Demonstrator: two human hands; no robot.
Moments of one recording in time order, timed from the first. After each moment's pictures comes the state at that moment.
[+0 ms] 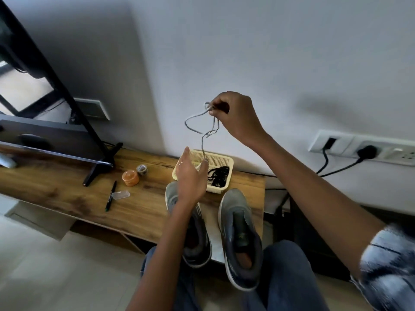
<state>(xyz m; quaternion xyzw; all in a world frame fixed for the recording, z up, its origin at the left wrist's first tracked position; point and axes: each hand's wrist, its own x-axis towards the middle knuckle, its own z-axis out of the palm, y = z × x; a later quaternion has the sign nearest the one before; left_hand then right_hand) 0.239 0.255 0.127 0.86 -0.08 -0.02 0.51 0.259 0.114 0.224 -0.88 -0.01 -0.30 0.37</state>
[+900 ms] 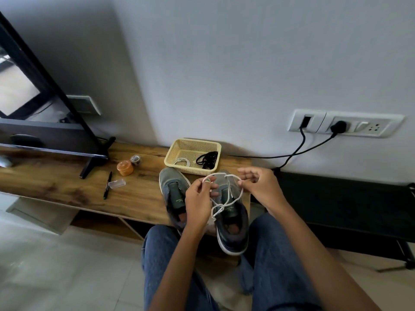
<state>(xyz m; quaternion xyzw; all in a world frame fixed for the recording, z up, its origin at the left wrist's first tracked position) 0.128 0.260 0.091 0.68 0.00 -0.15 0.72 0.078 0.110 0.104 -0.79 0.24 -0.13 0.55</state>
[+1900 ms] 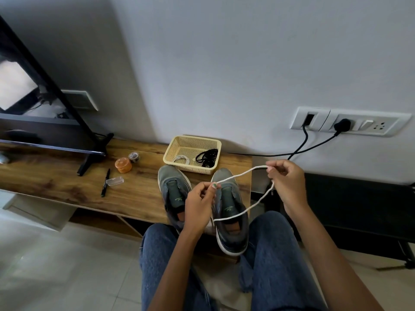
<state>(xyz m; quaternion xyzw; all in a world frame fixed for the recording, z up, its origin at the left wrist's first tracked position) 0.131 0.269 0.073 0.74 -0.12 -0.14 0.64 0.066 0.083 0.112 -0.72 0.35 -0.26 0.55</state>
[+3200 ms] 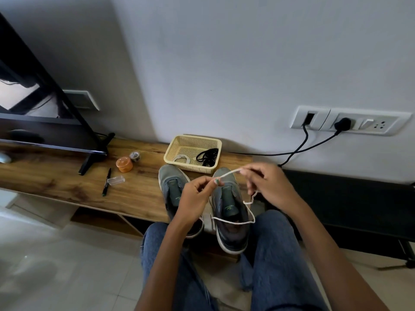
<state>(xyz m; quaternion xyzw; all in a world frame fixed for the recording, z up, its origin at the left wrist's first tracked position) 0.137 0.281 0.109 0.74 -0.20 -0.17 0.62 0.062 0.107 0.142 -0.85 0.11 -0.11 0.51</state>
